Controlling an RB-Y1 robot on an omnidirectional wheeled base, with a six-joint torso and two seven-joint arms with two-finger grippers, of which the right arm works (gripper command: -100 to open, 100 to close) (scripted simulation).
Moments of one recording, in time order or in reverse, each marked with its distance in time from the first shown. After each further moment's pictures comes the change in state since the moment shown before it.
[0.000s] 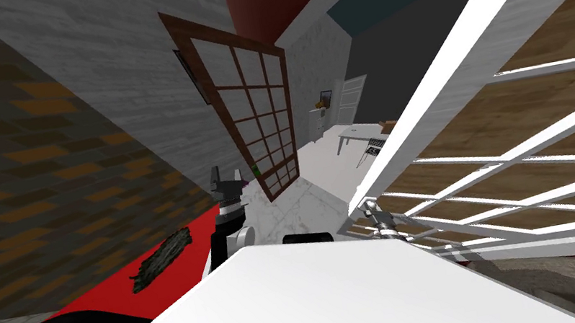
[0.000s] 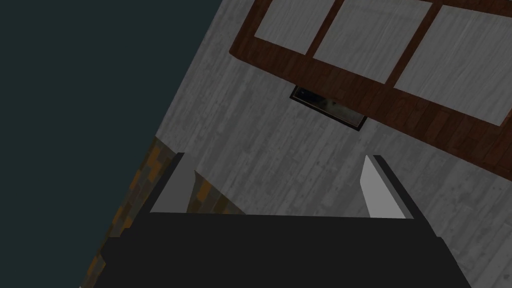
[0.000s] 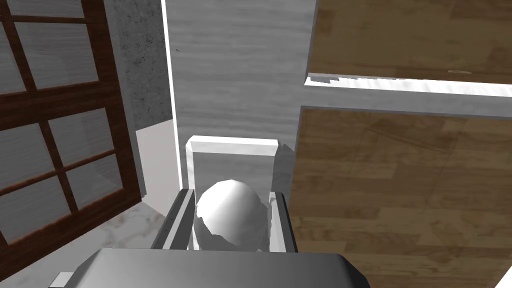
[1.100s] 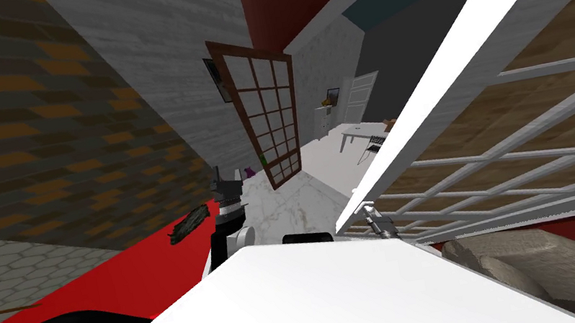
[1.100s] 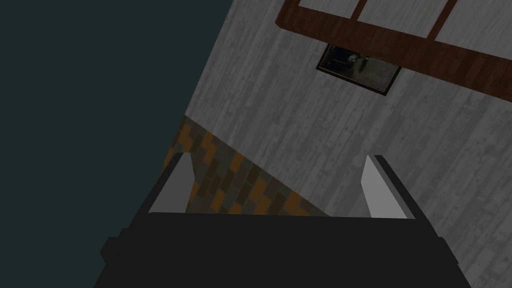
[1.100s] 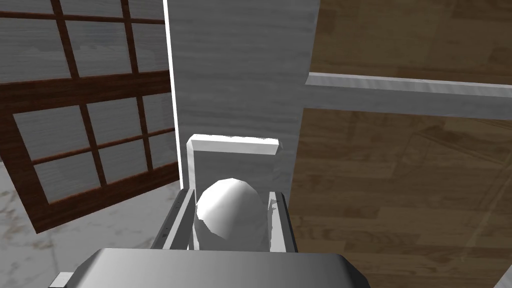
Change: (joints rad) arm 0.052 -0.057 0.102 -0.017 0.073 -0.091 -0.068
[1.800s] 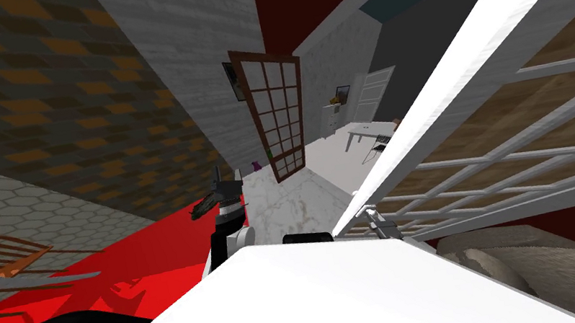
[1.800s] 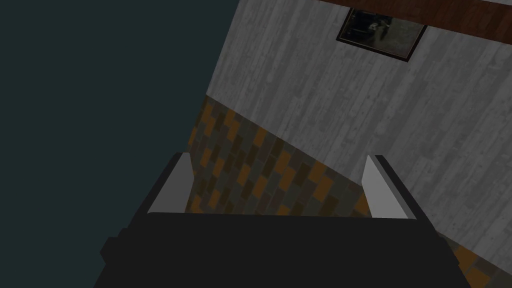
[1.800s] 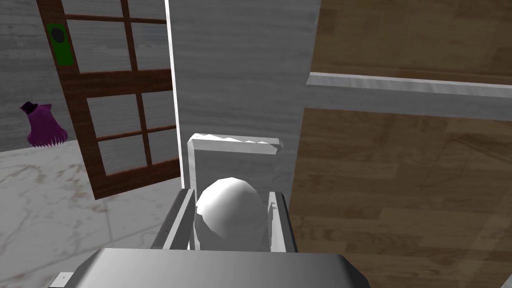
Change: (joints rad) arm 0.012 -0.032 0.046 0.045 0.032 -0.078 -0.056
